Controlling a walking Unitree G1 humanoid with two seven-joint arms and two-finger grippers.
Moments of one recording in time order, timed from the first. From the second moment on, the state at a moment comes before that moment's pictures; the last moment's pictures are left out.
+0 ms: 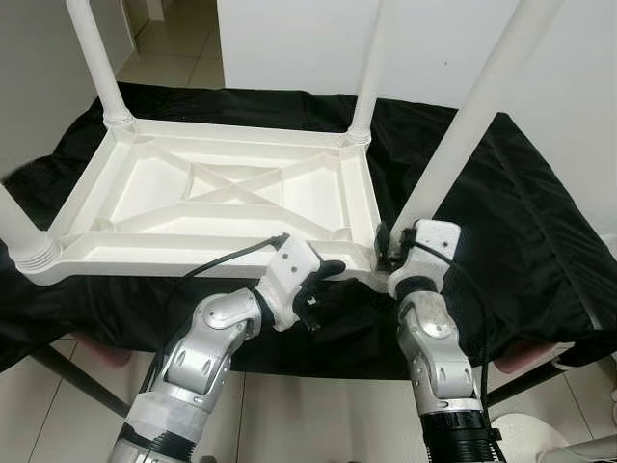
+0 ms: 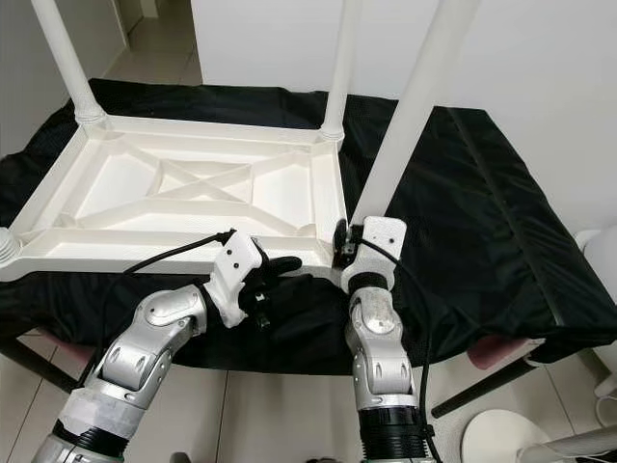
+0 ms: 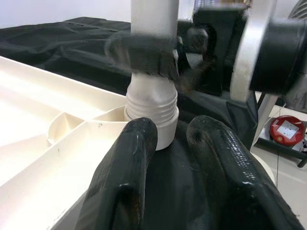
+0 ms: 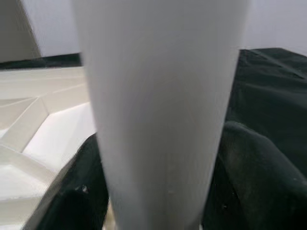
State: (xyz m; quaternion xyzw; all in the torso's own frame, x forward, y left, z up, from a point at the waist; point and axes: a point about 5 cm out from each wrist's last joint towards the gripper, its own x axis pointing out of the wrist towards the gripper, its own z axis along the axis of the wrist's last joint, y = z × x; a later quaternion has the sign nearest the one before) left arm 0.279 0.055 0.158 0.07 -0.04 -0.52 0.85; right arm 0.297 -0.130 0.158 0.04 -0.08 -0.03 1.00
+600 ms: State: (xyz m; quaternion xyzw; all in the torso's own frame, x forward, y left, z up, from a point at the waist) left arm 0.280 0.056 0.158 0.08 -0.04 -0.51 0.85; right arm 0.303 -0.166 0.144 -0.04 -0.03 0.18 0.98
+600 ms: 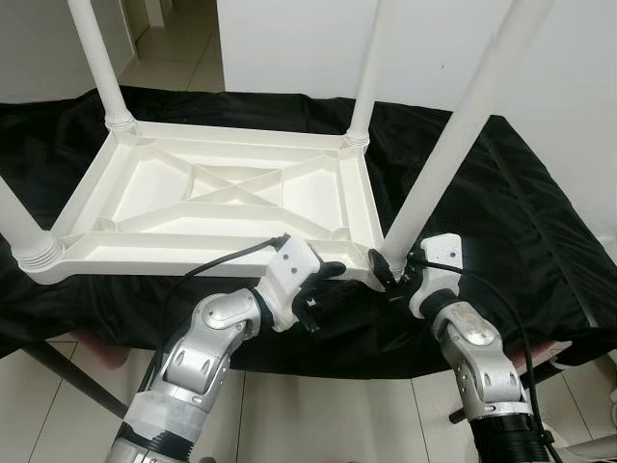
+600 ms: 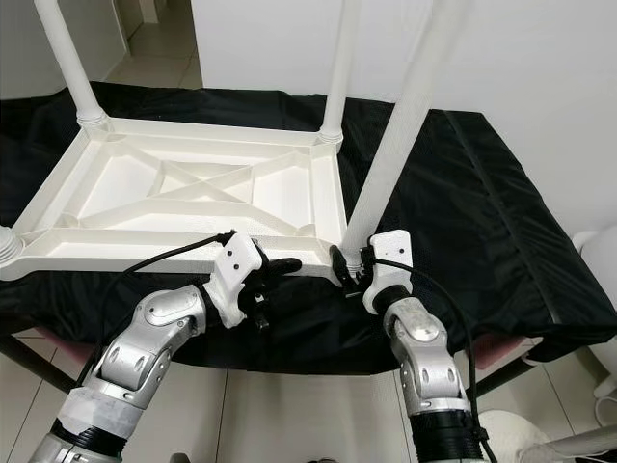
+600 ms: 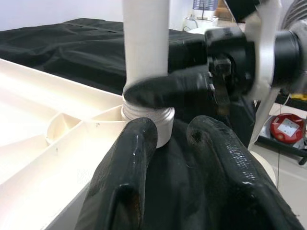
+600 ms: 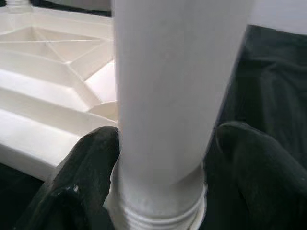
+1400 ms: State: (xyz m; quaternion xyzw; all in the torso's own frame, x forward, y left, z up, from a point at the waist) left arm 0.284 0.056 0.161 0.08 -0.04 -0.52 0.85; right arm 0.335 -0.178 0.140 -0.11 0.01 0.32 0.94
